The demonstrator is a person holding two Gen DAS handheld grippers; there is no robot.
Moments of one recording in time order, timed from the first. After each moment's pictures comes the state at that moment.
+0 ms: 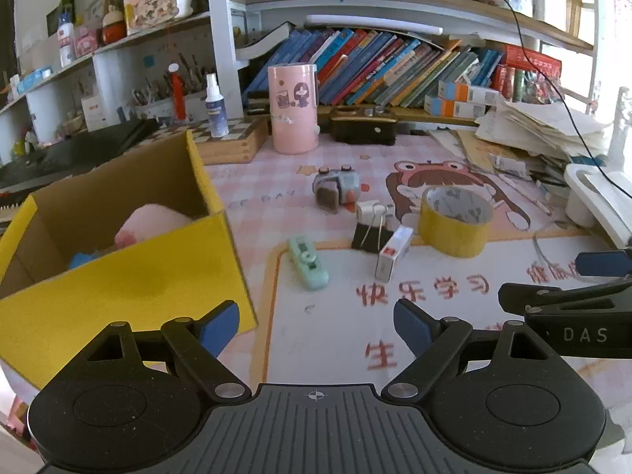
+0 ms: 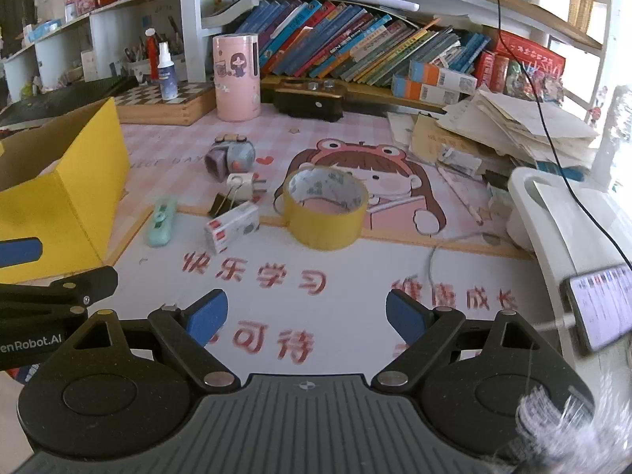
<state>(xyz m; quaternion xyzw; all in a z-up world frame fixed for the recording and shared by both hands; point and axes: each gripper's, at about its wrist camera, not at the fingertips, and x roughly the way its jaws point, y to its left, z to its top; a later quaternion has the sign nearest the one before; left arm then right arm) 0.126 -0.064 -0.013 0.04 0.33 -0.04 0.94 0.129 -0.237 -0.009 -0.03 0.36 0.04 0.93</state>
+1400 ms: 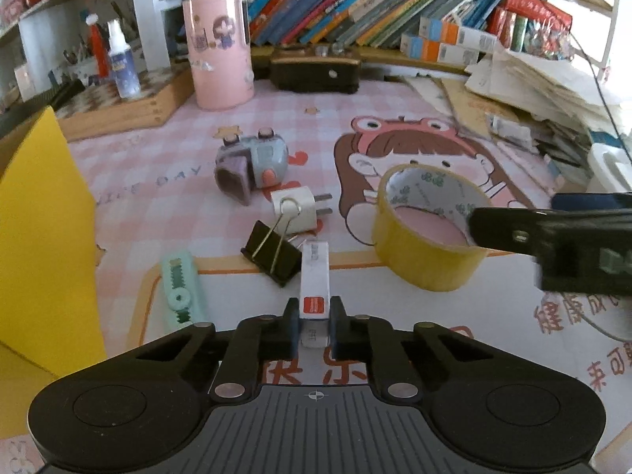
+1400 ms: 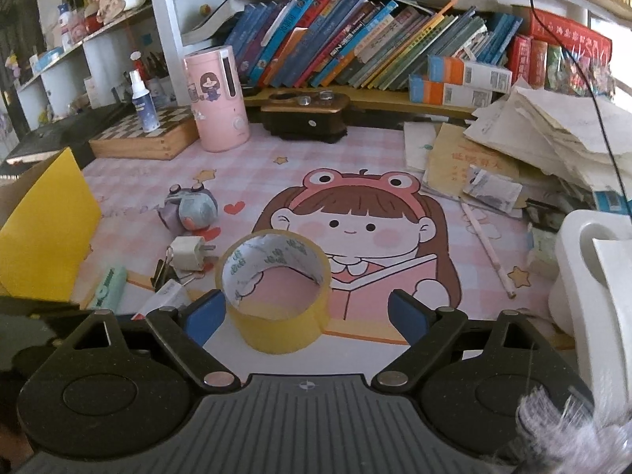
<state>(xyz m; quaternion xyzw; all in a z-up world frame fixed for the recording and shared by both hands) 0.233 -0.131 -0.055 0.04 0.42 -0.08 0.90 0.246 -0.307 -0.020 0.03 0.36 0.11 0.93</state>
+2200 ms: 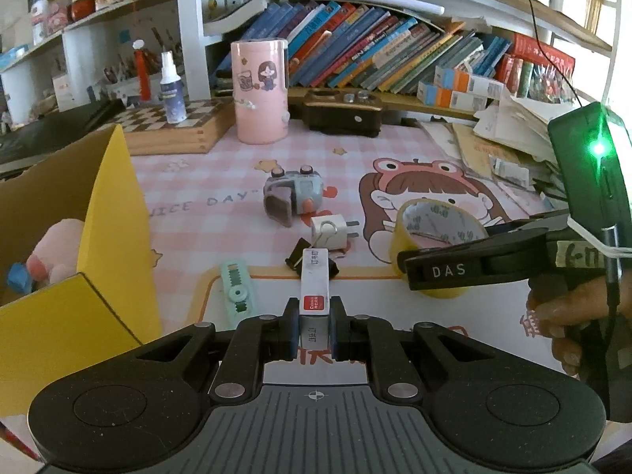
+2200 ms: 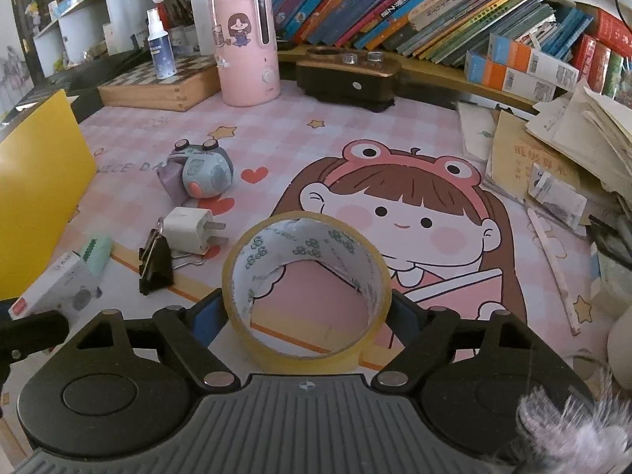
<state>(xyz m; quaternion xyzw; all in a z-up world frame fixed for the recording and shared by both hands) 0.193 -0.108 -0.026 0.01 0.37 -0.05 0.93 0.291 -0.271 -0.055 -0.04 0.40 0.15 0.90</state>
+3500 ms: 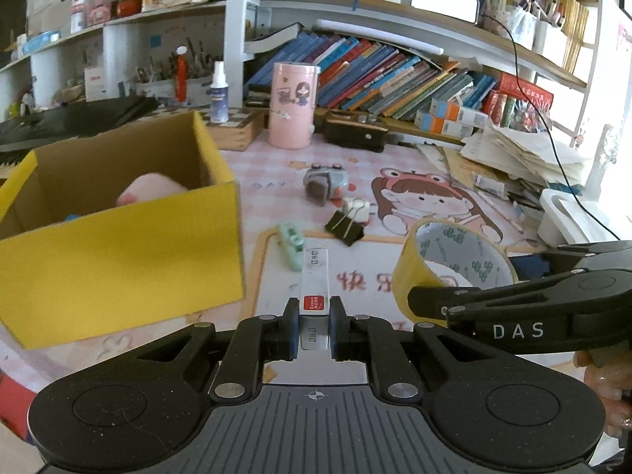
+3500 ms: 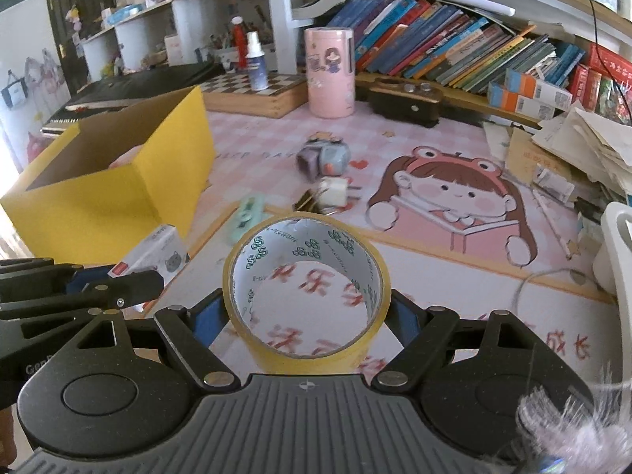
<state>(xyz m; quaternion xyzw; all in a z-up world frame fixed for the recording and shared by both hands) 0.092 -0.036 -0.012 -0.03 0.33 -0.07 0.94 0.140 -0.212 -0.003 -0.03 0.37 0.18 0.91</state>
